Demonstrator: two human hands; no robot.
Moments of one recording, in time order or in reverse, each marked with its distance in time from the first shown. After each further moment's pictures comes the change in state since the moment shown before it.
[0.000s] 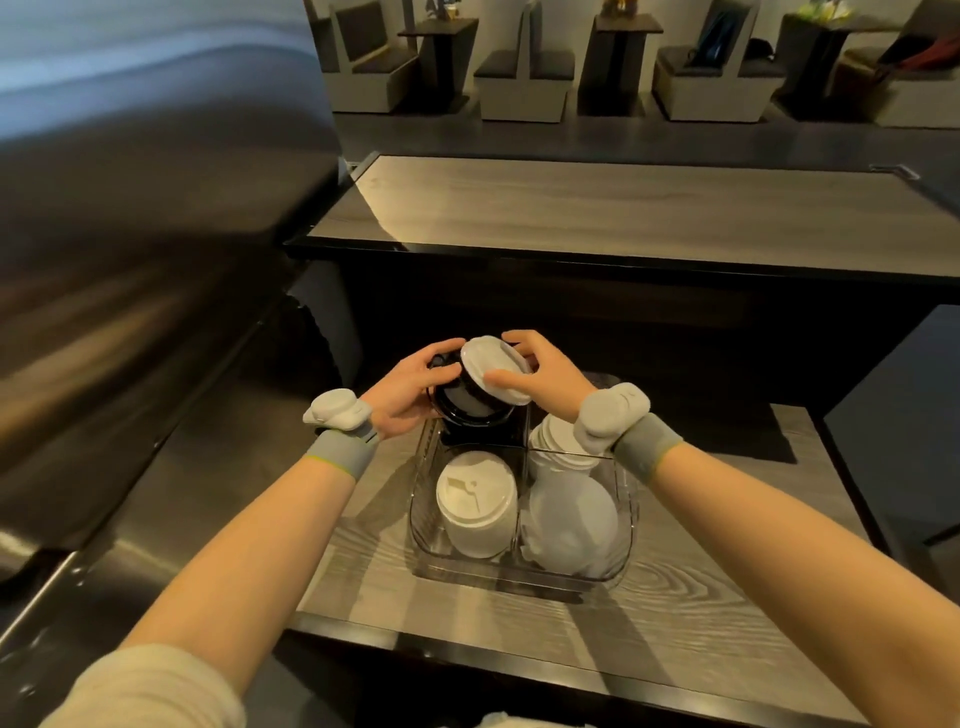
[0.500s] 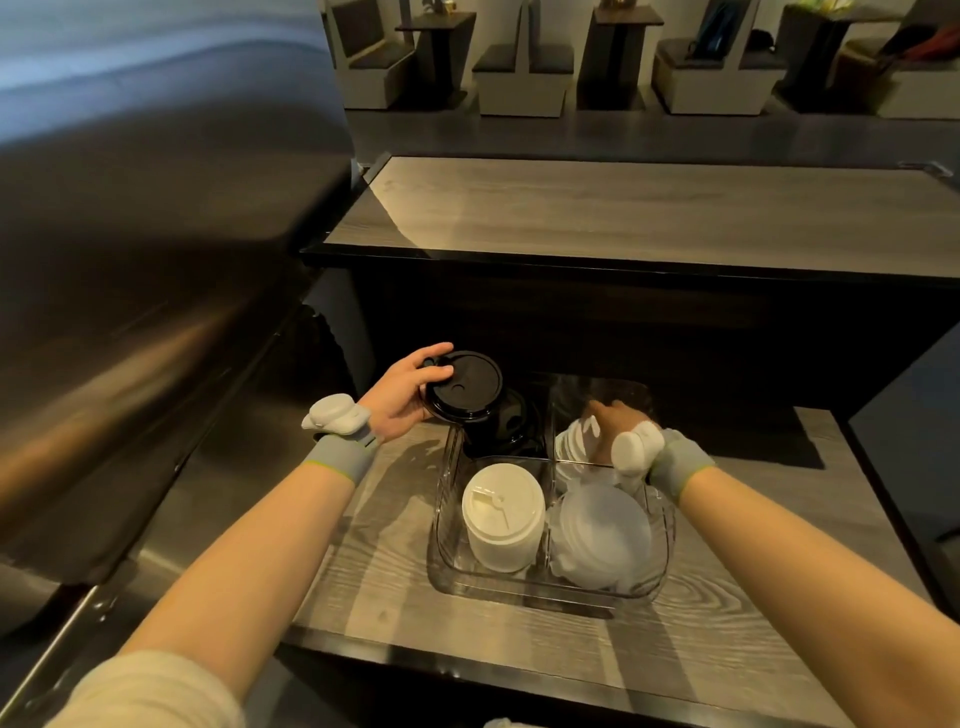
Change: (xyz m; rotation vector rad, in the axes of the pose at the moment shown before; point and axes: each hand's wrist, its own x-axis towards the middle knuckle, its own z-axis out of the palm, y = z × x) left_hand 0.013 0.003 -0.033 -0.108 0.119 -0.013; right_hand 0.010 0.081 -0.016 -0.789 -0.234 0.395
